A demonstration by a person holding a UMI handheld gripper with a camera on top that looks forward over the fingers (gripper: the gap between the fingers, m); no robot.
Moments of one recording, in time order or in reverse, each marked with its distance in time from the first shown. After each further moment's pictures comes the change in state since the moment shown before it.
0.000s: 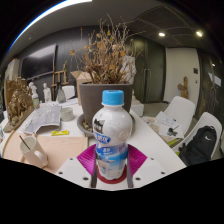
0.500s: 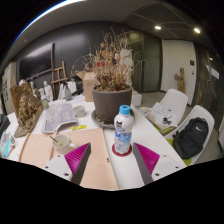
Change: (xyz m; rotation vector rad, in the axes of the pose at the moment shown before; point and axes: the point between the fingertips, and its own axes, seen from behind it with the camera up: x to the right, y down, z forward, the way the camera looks) arm -0.041 -0.019 -0.148 -0.125 0.016 0.054
